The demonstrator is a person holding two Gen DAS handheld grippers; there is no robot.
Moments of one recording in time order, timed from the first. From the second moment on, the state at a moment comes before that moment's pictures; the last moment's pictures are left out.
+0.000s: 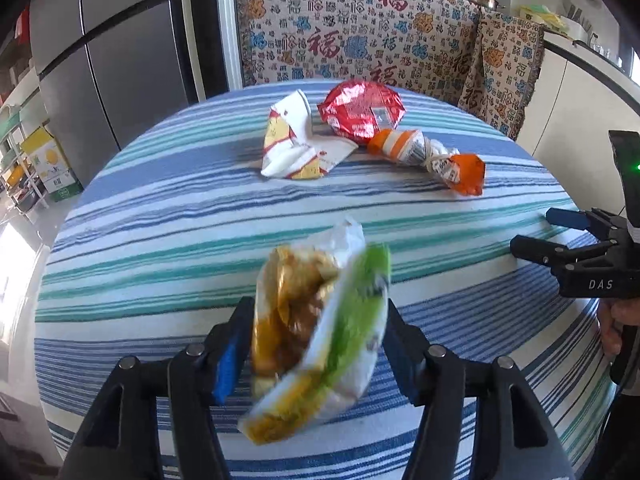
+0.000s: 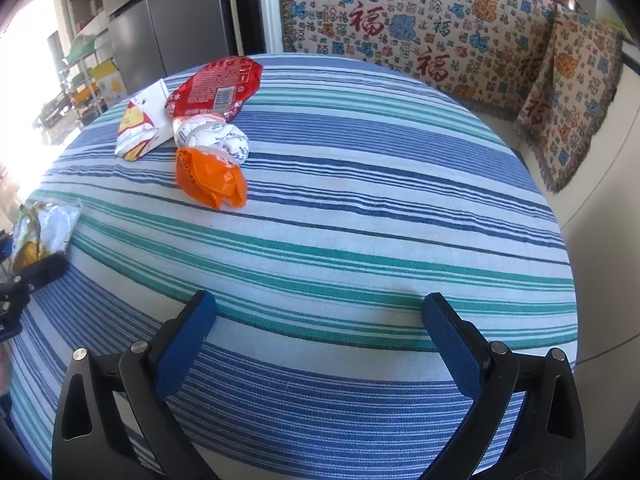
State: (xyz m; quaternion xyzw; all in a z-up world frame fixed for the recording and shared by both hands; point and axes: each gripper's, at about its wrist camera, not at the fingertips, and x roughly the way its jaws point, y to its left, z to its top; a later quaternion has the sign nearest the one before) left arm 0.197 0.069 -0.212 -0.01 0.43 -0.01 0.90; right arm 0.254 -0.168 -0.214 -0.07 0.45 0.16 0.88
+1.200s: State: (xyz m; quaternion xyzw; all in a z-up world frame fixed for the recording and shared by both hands) left arm 0.207 0.070 -0.215 0.00 0.44 0.01 0.90; right arm 0.206 -0.127 -0.204 -0.06 0.45 0.14 0.88
